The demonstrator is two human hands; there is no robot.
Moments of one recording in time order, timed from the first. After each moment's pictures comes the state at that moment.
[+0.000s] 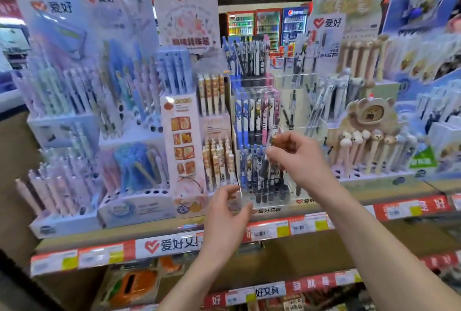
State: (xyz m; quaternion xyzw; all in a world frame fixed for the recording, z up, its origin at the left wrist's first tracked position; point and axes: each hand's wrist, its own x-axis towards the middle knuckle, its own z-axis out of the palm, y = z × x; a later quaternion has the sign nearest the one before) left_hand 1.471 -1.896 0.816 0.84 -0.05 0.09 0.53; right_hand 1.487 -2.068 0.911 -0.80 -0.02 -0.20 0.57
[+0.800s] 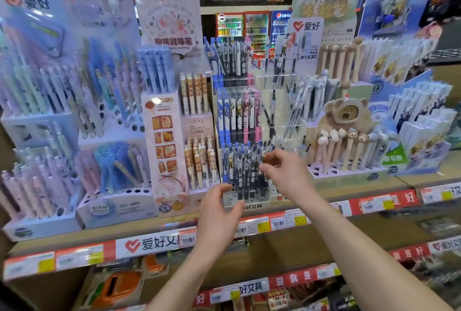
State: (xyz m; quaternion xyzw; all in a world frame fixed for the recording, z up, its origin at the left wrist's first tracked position) left_hand 1.468 -1.919 0.813 0.86 -0.06 0.09 0.49; right_hand 1.499 -2.096 0.865 -0.88 0.04 -0.20 0.42
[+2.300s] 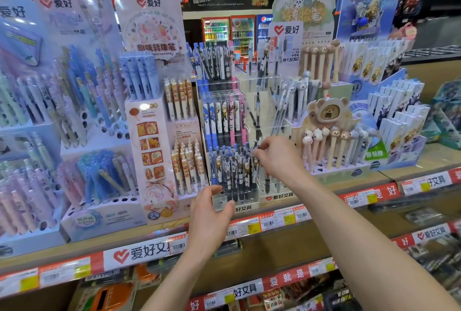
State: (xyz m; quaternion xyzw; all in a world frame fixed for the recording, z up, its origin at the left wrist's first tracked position) left_hand 1.472 -1.924 0.815 0.87 -0.06 0.08 0.49; right_hand 1.519 -2.107 0.899 -0.93 0.11 -0.18 0.29
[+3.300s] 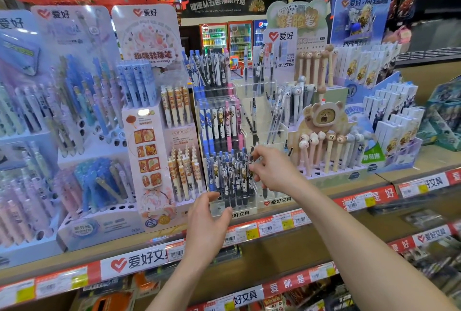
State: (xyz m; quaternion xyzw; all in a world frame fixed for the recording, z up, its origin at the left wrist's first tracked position) left_hand 1.473 -1.923 0.811 0.87 -0.07 0.09 0.48; right_hand 1.505 -2.111 0.893 -0.92 0.04 -0.09 0.39
